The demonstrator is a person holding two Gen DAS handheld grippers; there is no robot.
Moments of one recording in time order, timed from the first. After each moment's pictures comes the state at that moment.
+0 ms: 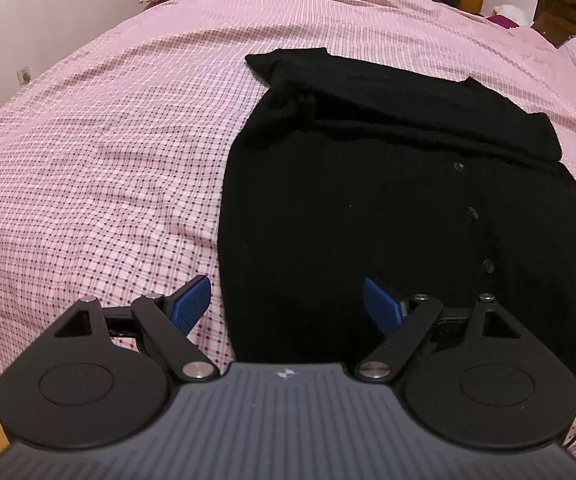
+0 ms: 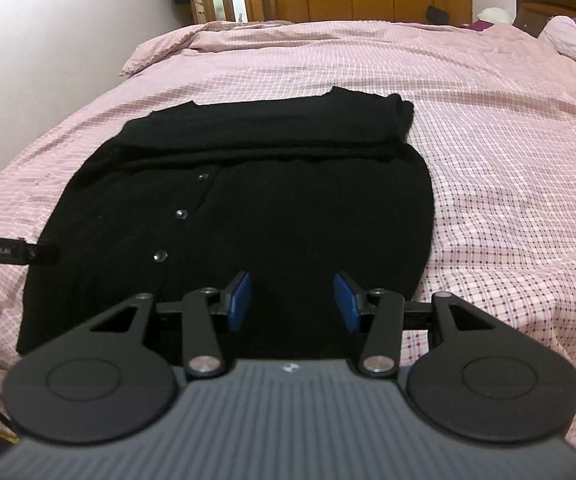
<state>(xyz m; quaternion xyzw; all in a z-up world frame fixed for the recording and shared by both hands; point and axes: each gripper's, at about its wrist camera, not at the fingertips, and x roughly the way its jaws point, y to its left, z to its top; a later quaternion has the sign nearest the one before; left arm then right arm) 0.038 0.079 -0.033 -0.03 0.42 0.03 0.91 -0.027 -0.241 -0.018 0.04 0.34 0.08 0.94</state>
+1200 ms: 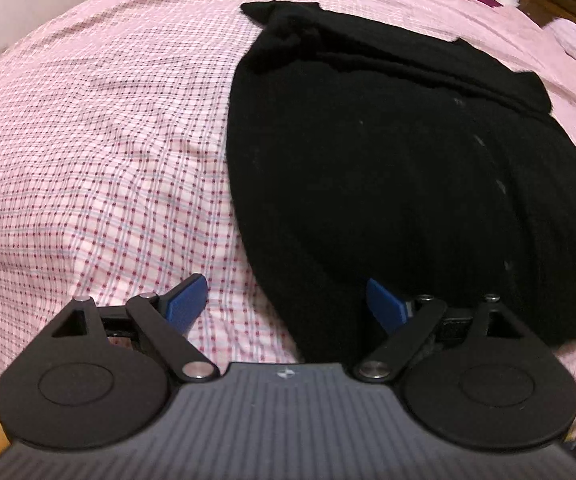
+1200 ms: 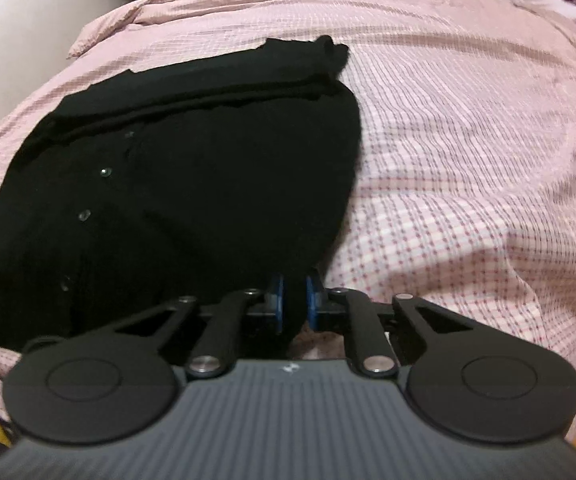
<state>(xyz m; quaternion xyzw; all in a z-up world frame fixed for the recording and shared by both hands) -0.002 0.097 -0.074 -0.03 0.44 -0.01 0.90 -0.034 -0.283 -0.047 0.06 0.39 0.01 0.92</state>
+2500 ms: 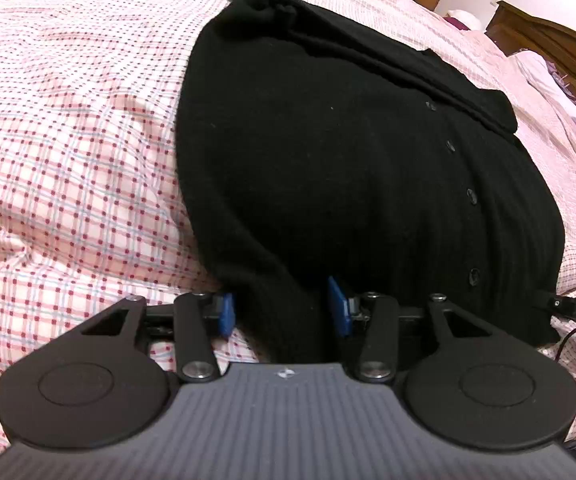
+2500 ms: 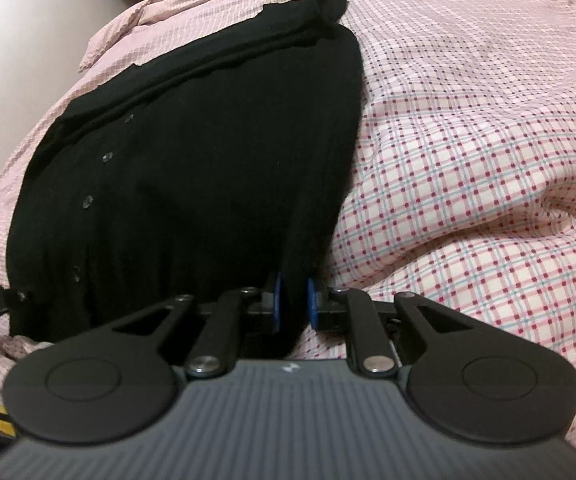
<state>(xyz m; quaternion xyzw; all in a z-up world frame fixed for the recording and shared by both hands) 0.004 0.110 -0.104 -0.12 0.44 -0.08 0.89 -0.028 -0.294 -0.084 0.15 0.42 0.06 0.89</state>
